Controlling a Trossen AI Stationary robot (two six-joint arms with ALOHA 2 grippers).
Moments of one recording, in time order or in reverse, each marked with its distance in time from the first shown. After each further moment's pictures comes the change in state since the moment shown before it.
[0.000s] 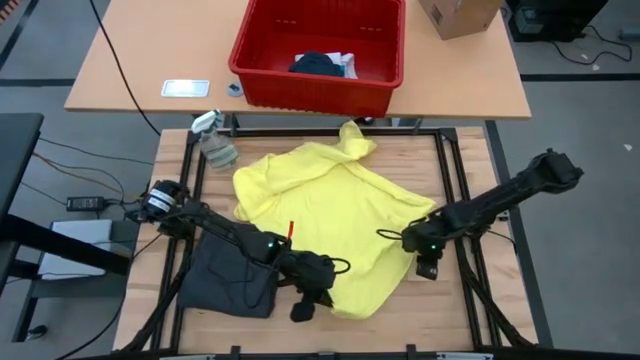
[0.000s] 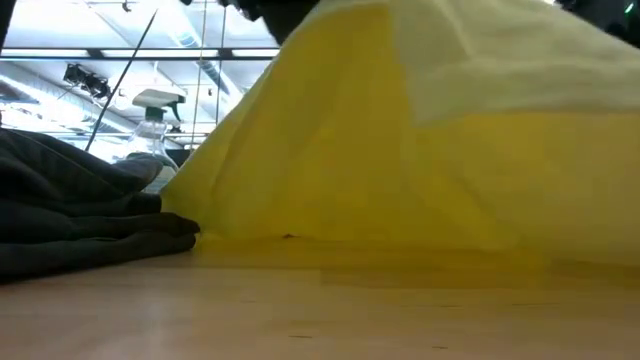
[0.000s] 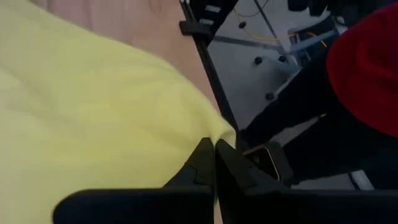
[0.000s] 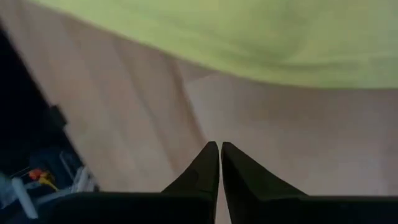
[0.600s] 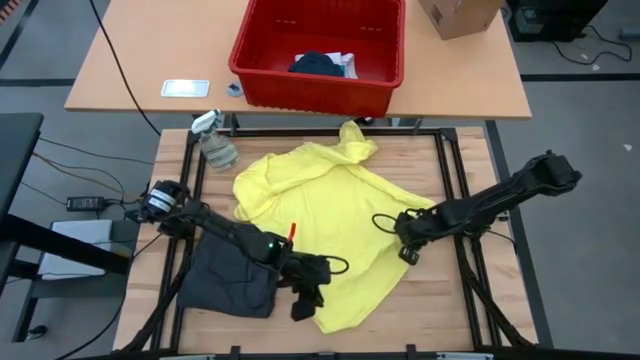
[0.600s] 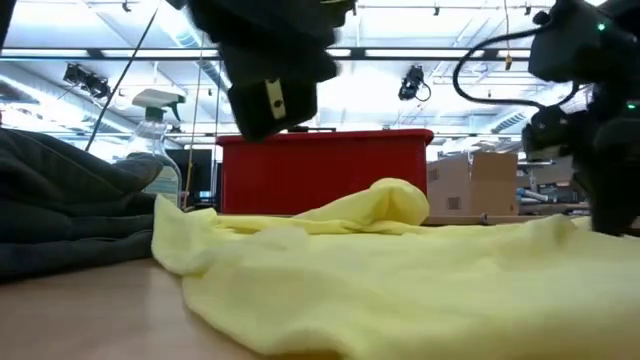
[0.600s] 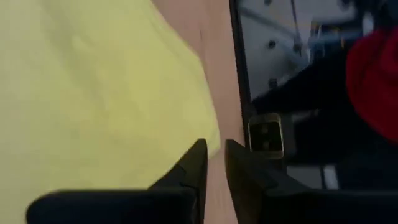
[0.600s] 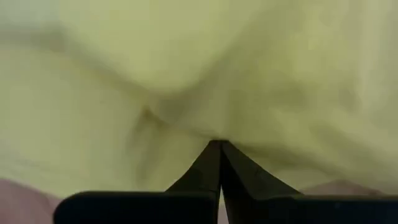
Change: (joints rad) left arm 0.006 0.002 0.001 -0.149 0.014 -0.219; right arm -0.058 0.060 0.002 0.026 0.476 0.004
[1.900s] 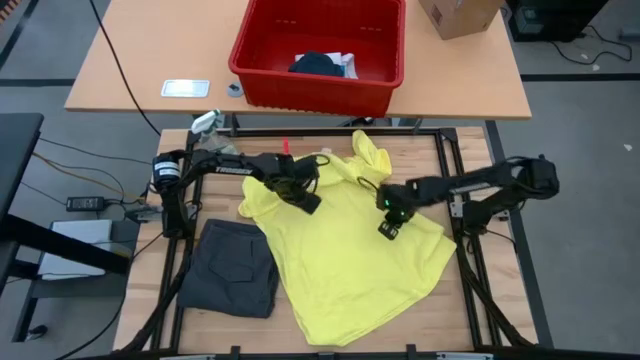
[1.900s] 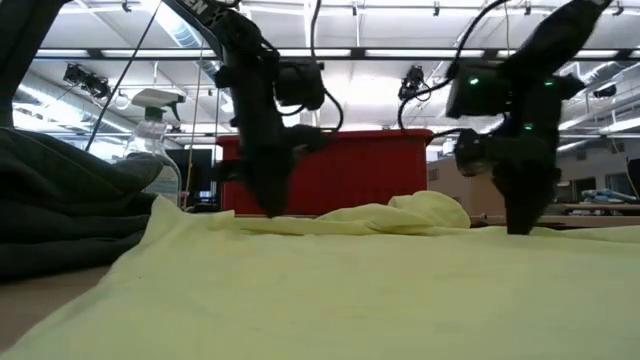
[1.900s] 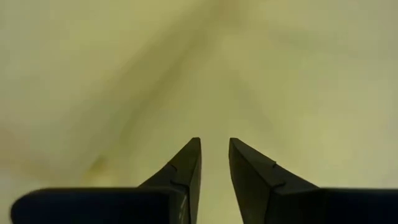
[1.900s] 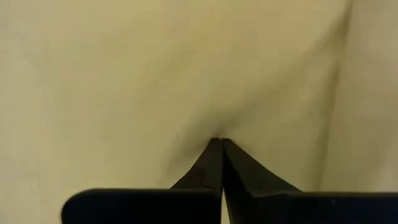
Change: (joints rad) left arm 0.637 -0.012 0.000 -0.554 -0.209 -0.090; right arm -0.445 0.219 0.140 0.065 -0.138 -0.312
